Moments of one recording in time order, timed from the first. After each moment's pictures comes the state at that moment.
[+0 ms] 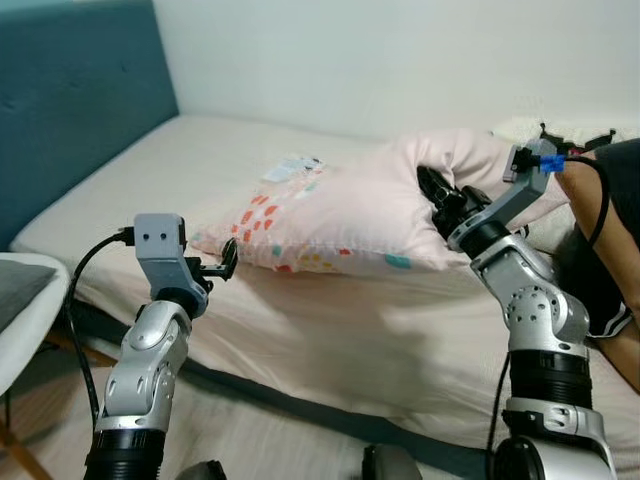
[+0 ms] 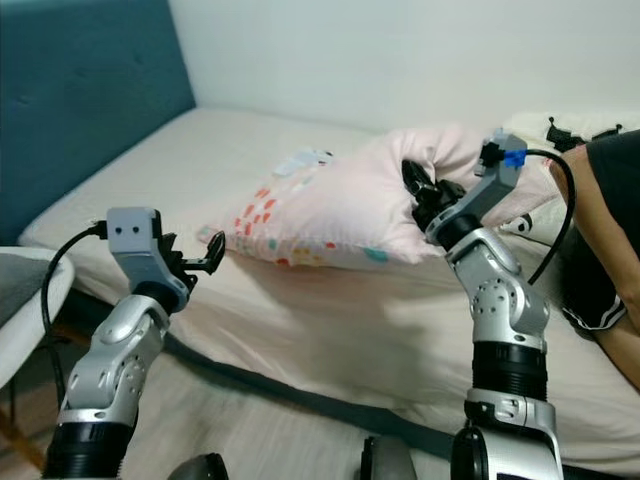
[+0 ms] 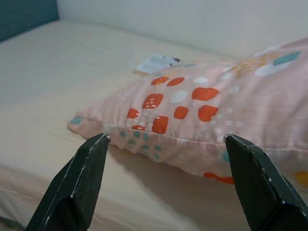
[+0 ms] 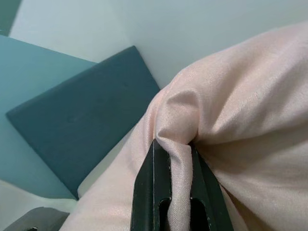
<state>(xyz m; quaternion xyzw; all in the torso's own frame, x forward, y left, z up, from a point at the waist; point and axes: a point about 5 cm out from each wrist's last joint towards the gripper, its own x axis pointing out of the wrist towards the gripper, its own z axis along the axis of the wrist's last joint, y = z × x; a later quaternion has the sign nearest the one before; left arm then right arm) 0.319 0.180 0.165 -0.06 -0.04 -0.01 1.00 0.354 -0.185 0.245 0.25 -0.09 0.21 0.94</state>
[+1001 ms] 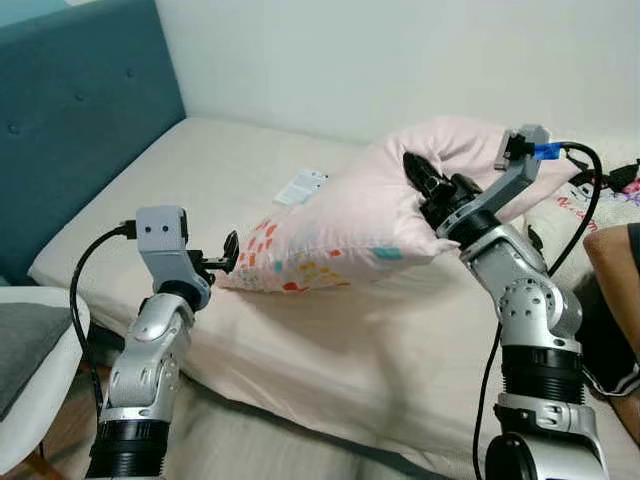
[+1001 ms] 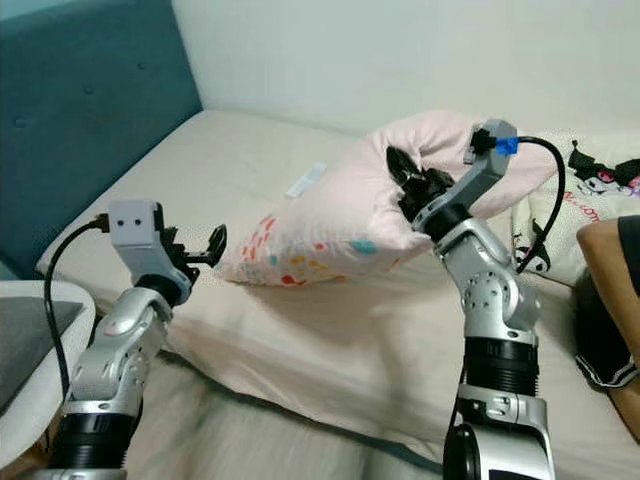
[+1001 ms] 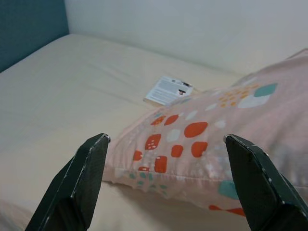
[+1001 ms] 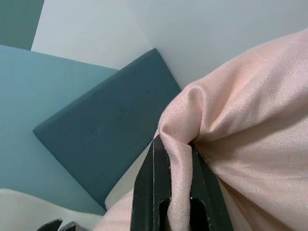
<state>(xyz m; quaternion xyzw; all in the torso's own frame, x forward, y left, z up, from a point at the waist) 0.323 0.177 0.172 -0.07 -0.05 -0.01 1.00 0.352 -0.168 0.255 0.25 -0.10 0.24 0.93</state>
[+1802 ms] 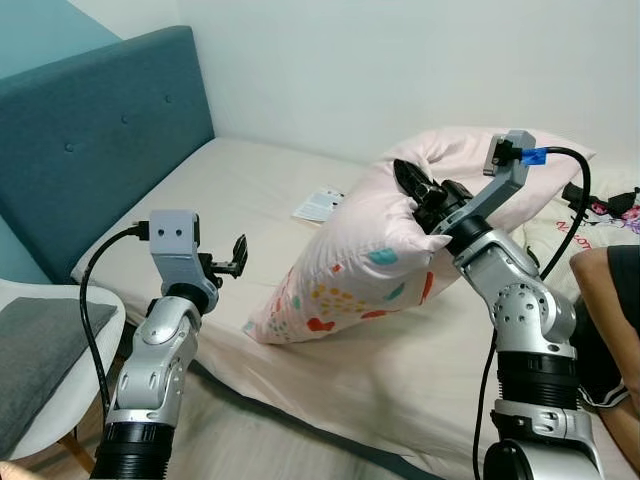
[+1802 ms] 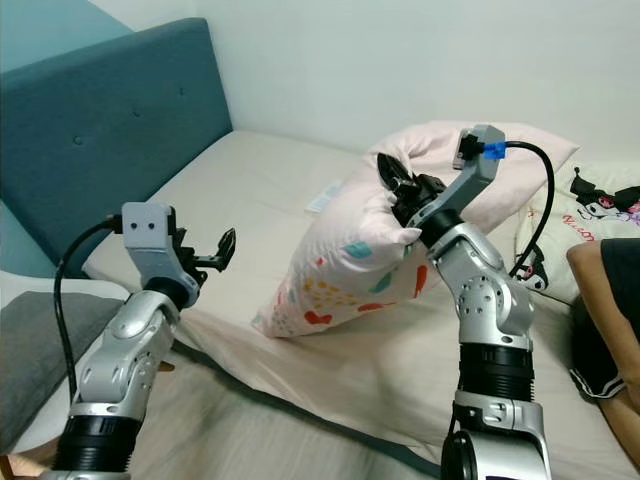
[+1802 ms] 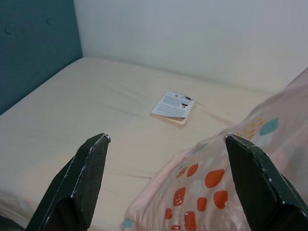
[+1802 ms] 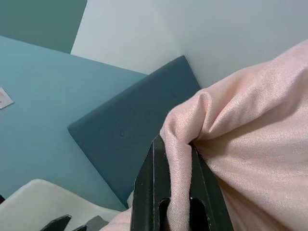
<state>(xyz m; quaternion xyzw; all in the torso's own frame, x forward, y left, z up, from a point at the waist) 0.323 0.168 0.169 -0.04 -0.05 -0.03 1.00 0.347 -0.160 0.256 0.25 -0.10 0.25 0.93</state>
